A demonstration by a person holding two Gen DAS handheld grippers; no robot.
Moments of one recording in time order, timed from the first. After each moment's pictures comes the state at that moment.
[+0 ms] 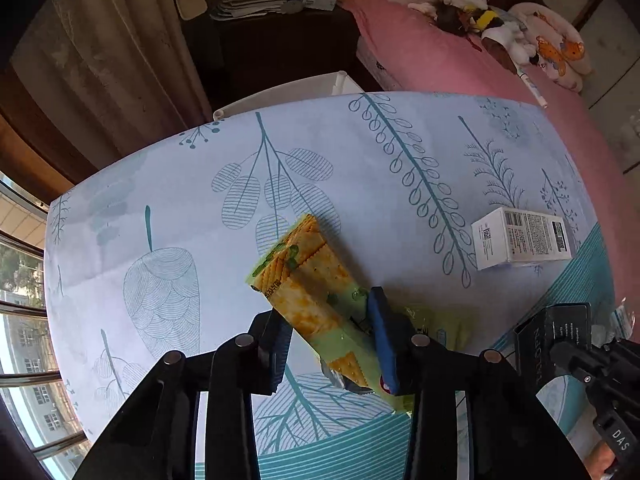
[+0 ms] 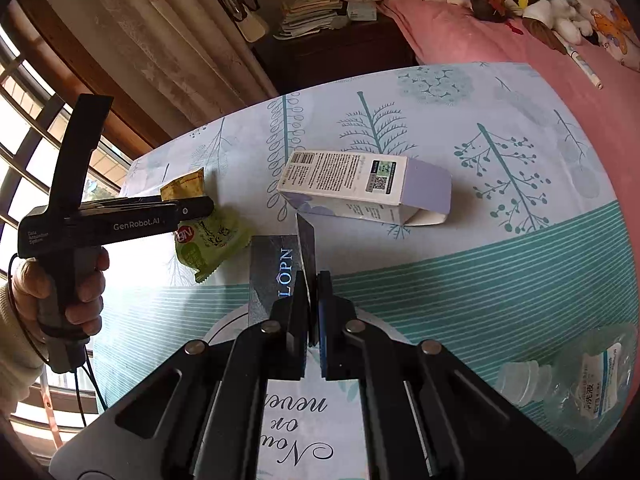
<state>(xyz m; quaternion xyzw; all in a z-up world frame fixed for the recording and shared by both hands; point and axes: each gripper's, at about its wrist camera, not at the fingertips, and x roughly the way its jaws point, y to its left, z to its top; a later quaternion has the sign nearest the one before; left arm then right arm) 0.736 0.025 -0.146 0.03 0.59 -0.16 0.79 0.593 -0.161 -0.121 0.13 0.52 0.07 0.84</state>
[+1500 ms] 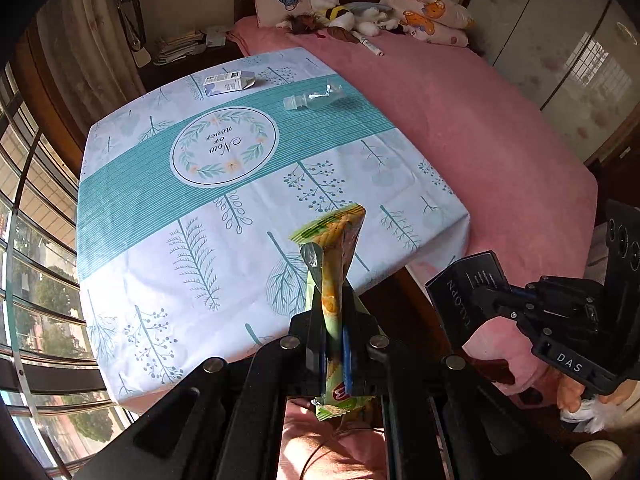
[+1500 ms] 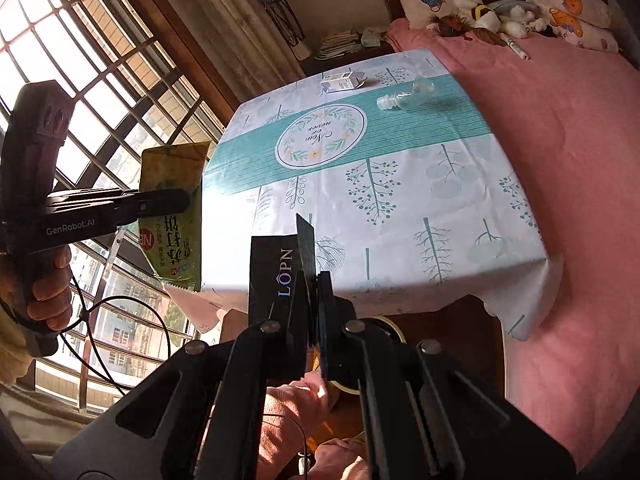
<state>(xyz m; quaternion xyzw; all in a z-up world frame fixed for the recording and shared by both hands) 0.092 -0.067 0.045 0.08 0.53 -0.26 0.80 0.027 -0.245 0.003 0.15 0.46 0.12 0.87</state>
